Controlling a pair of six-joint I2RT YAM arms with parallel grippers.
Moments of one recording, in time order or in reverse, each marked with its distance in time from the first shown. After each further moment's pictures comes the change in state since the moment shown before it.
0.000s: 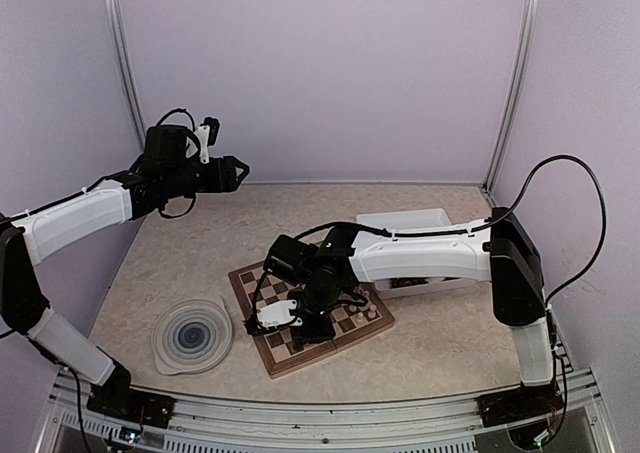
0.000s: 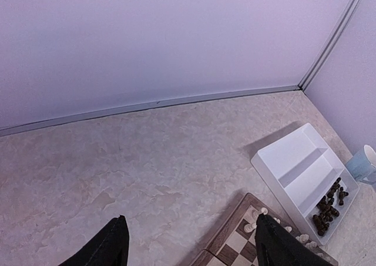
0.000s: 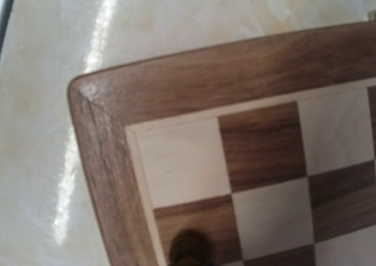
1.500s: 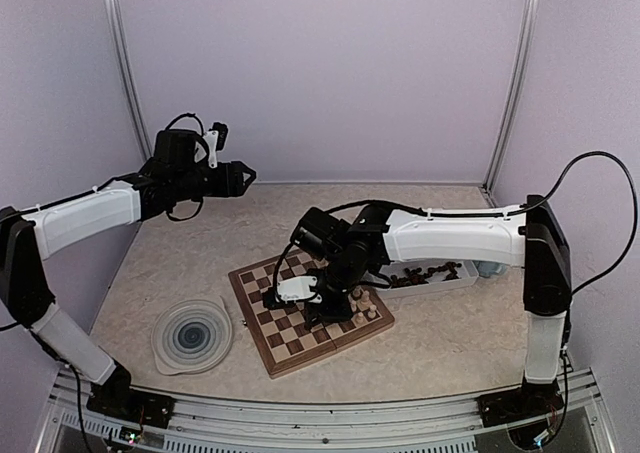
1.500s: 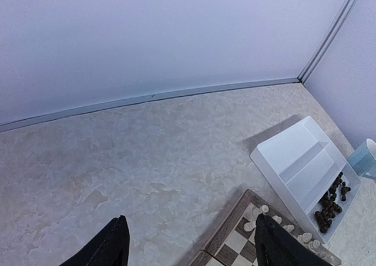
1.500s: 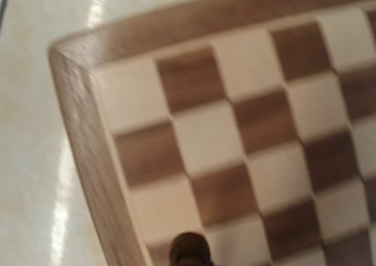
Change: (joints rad) left arm -0.024 0.053 0.000 0.027 0.001 0.003; right arm -0.100 -0.161 -0.129 0.055 -0.040 -0.010
